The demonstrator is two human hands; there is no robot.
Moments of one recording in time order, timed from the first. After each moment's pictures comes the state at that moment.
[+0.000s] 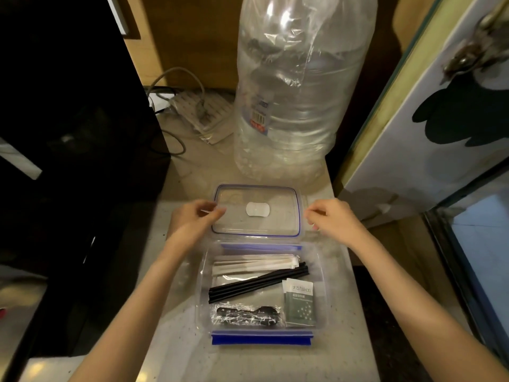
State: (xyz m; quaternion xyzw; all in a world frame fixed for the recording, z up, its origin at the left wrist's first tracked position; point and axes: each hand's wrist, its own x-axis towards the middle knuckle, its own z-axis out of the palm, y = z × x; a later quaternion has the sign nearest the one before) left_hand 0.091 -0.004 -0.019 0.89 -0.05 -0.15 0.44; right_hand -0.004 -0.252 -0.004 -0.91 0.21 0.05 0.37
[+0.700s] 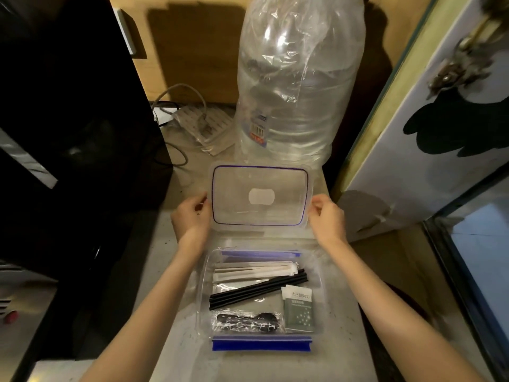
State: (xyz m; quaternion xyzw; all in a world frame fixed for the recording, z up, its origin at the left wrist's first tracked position) left_hand 0.092 -0.021 -0.018 0.87 0.03 0.05 0.49; right_hand 0.011 -0.239 -0.021 -0.87 0.31 -0.13 0.35
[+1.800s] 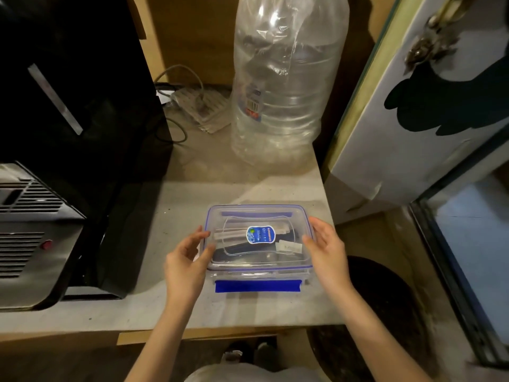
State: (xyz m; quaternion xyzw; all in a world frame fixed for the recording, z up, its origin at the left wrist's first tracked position) left_hand -0.056 0.041 -0.024 0.80 0.00 -0.04 0.60; right_hand -0.128 -0.174 -0.036 -0.70 0.28 -0.15 0.64
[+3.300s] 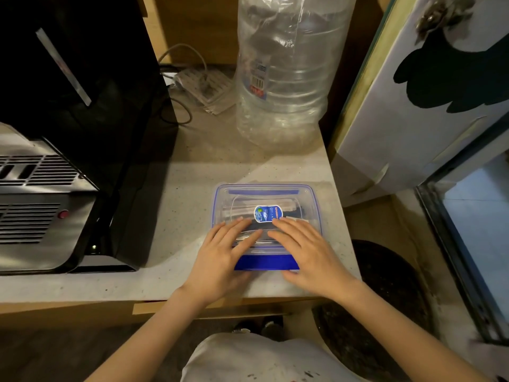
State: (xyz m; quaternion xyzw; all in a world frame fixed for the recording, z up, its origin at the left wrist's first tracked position) left_hand -0.068 0.051 -0.061 0.87 -0.48 0.08 0.13; right_hand -0.154 -0.149 -0.046 -0.99 -0.10 -0.05 0.12
